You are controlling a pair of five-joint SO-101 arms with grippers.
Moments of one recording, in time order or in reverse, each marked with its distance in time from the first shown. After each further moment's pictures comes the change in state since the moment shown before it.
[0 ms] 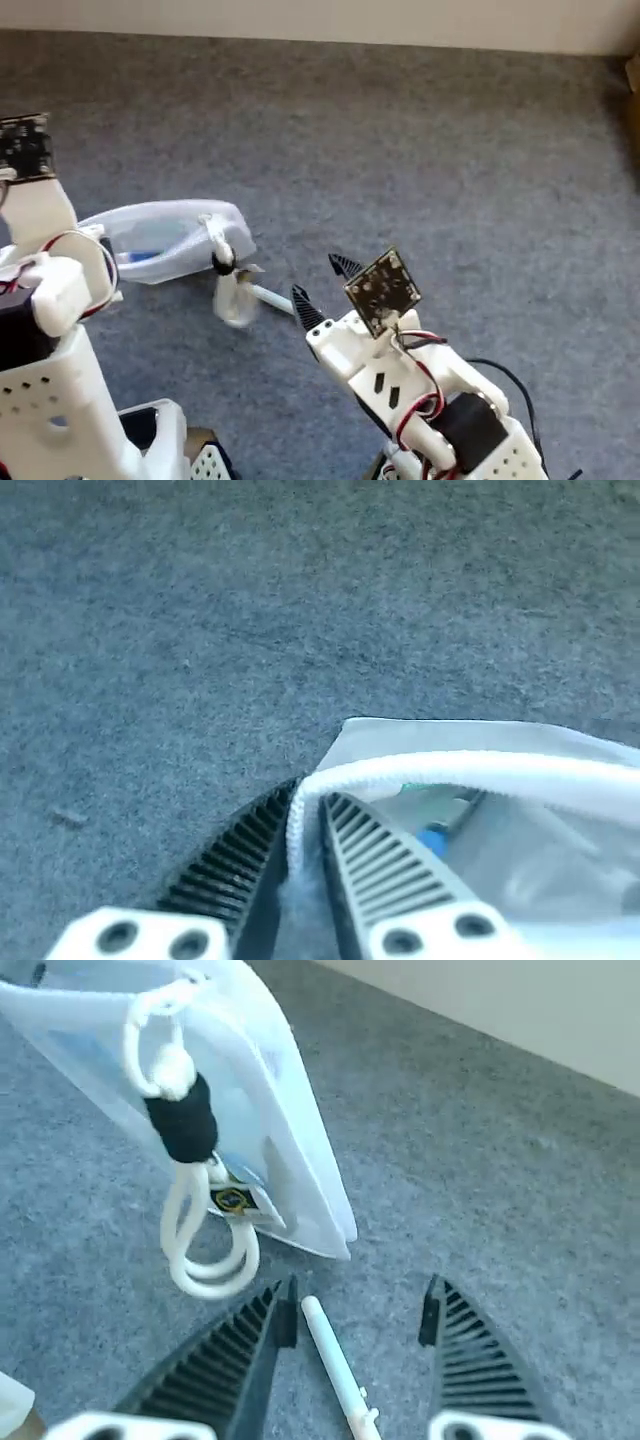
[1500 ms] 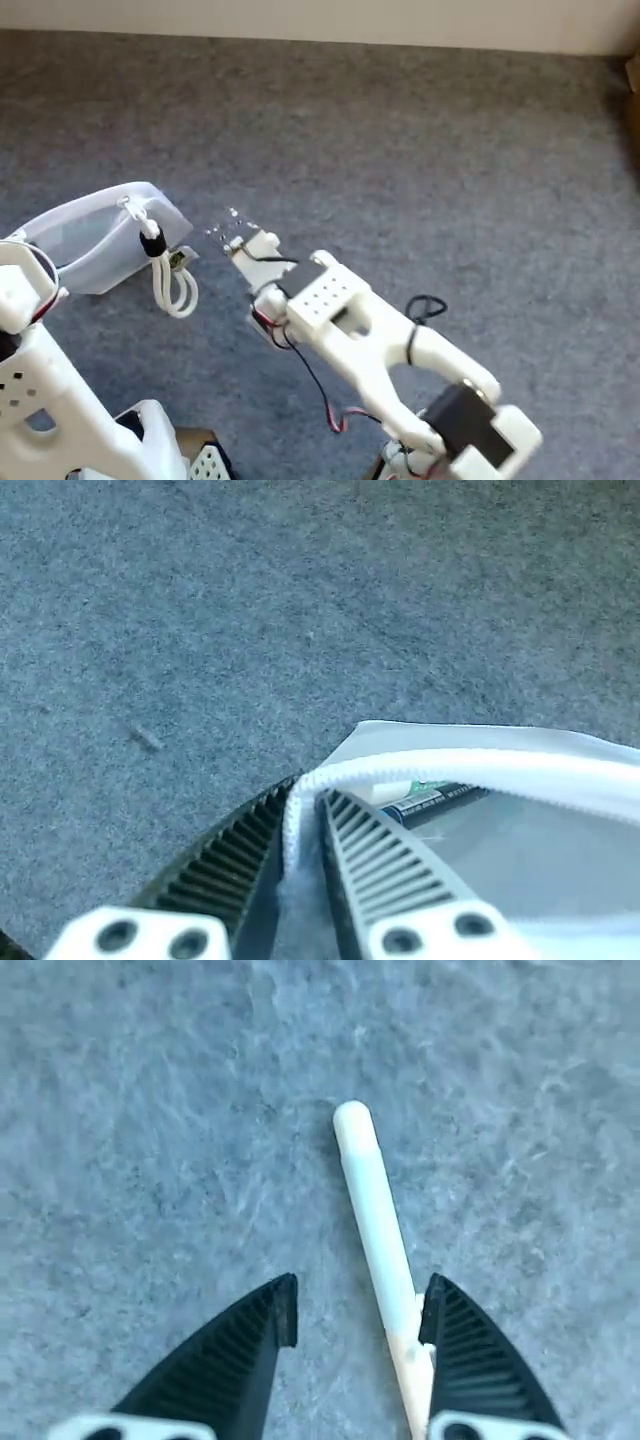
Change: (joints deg) left arm -18.0 0.7 1.2 -3.4 3.1; right arm -4.2 79.4 -29.5 -0.1 5.1
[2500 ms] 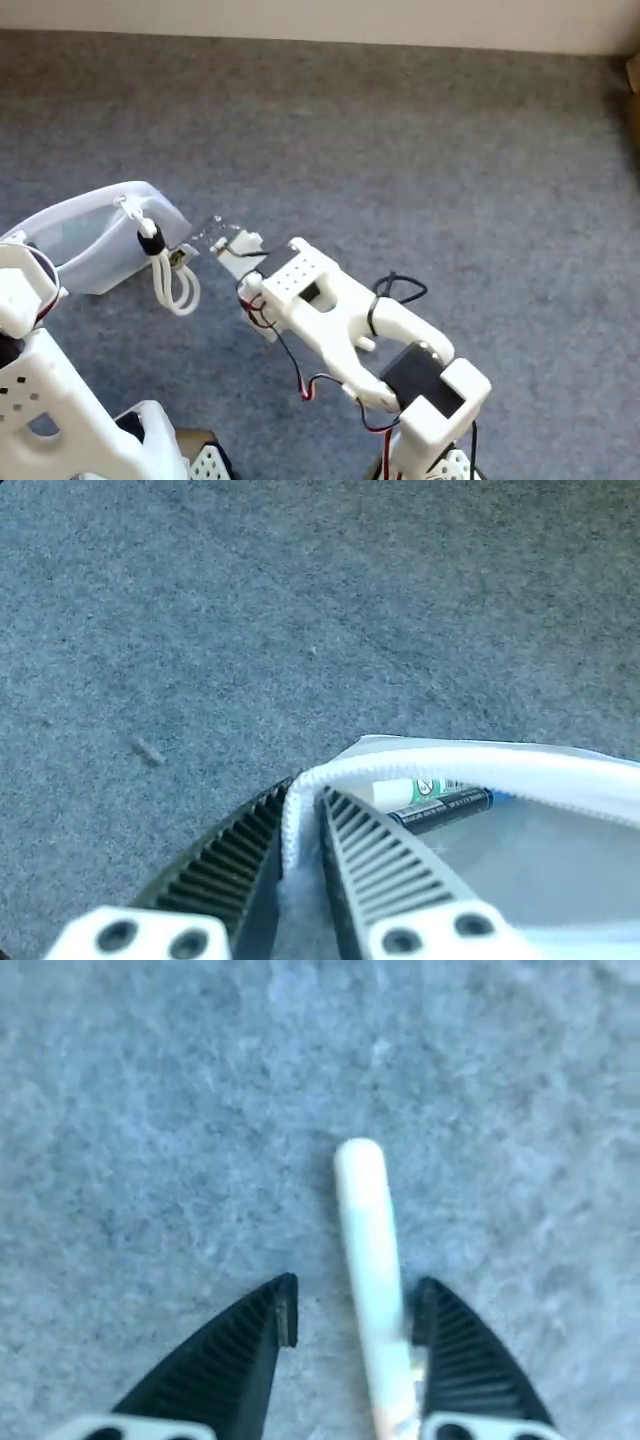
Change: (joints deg) left arm 0.0 -0.9 3.3 -3.2 -0.1; right arm 0.8 15.6 -9.3 0.0 5.2
